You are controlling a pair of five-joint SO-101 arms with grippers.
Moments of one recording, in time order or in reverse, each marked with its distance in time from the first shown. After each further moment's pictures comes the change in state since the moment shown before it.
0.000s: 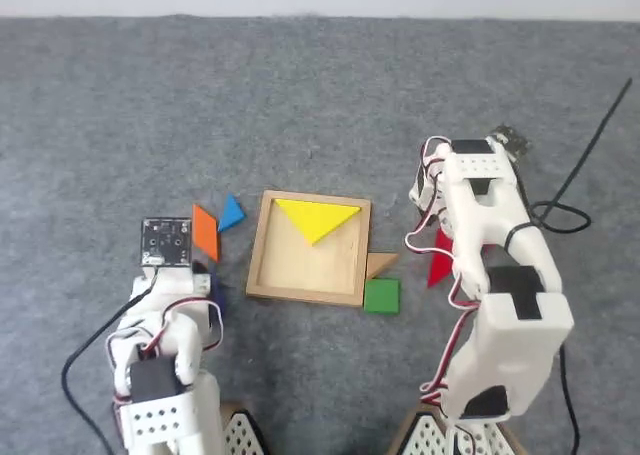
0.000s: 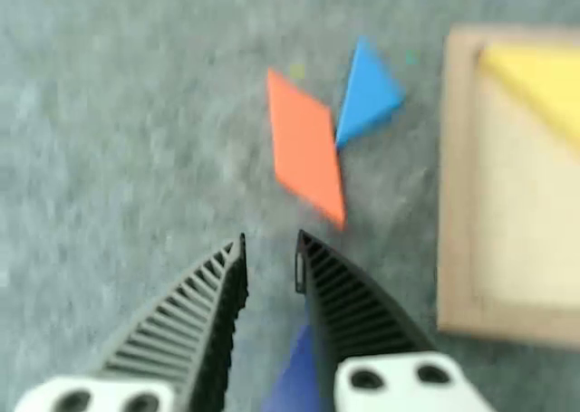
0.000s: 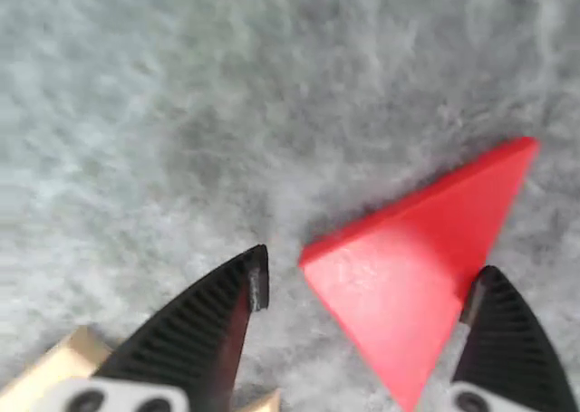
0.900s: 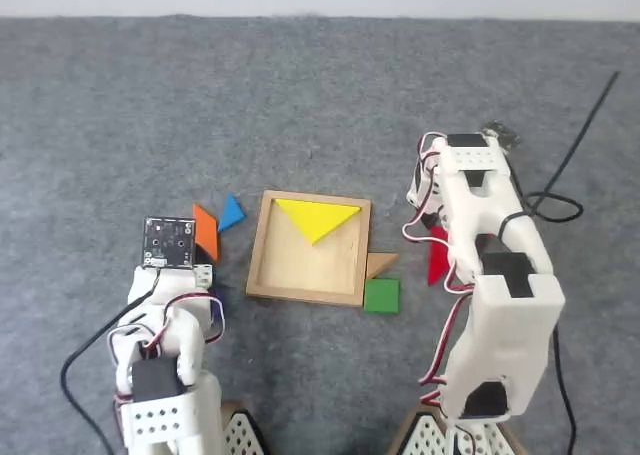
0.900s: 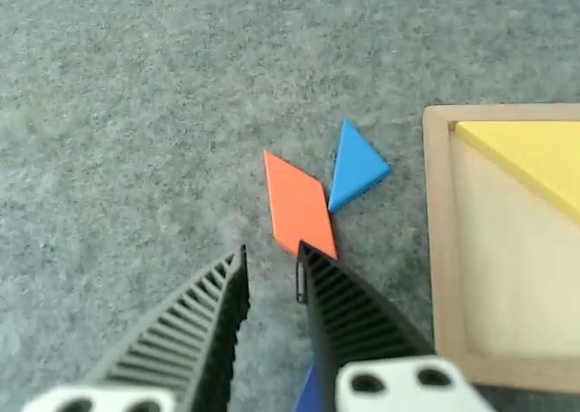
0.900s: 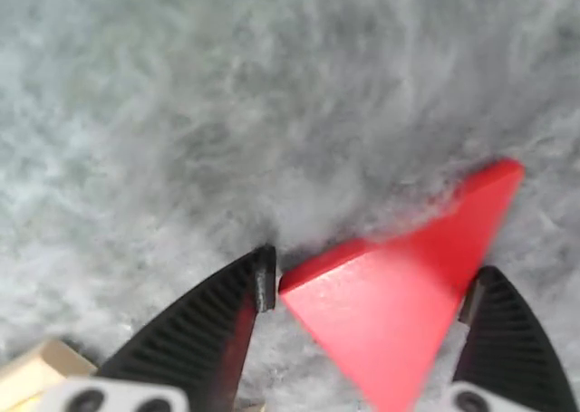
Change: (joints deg) left arm 1.4 0.0 0.0 -4.7 0.0; right arm -0.4 6.0 -6.9 3.7 5.9
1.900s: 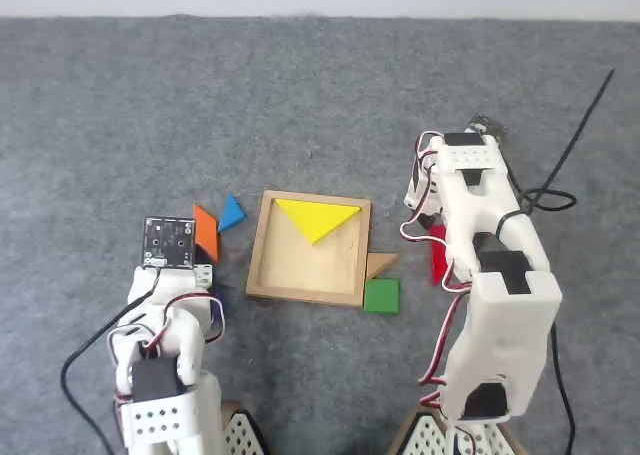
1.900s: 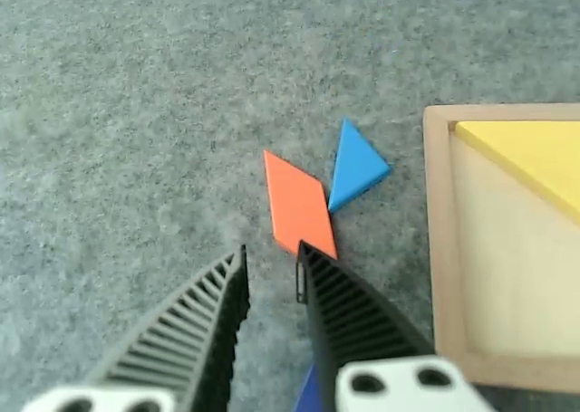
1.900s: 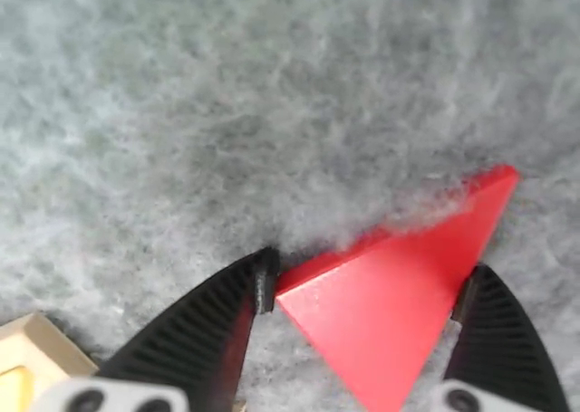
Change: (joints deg) left arm 0.0 0.0 0.0 0.0 0.0; right arm -0.4 2.5 -1.7 0.4 7.9
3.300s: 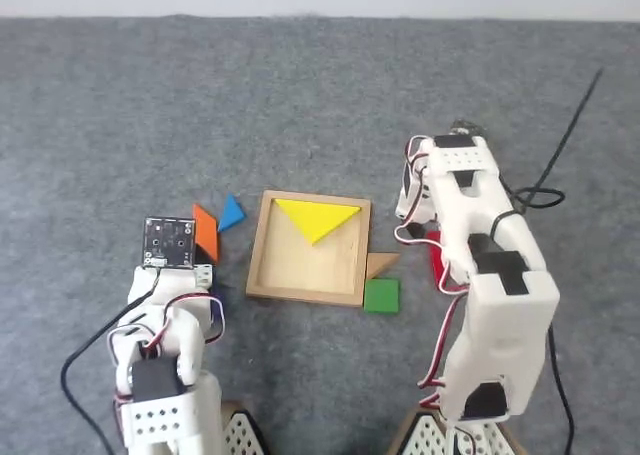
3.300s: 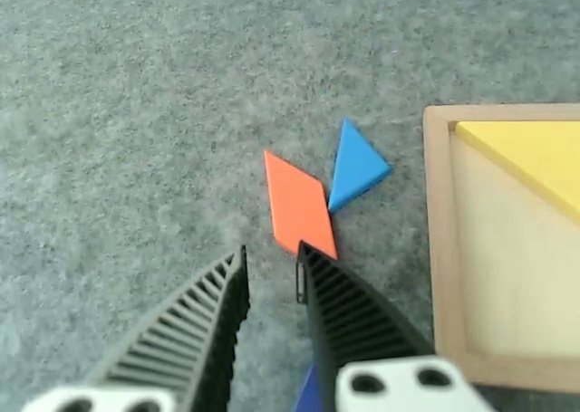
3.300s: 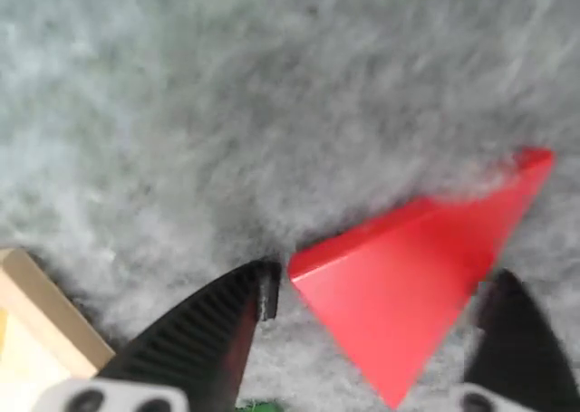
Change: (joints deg) left arm 0.0 0.0 0.0 0.0 0.0; right arm -1.2 0.0 0.4 2.9 4.8
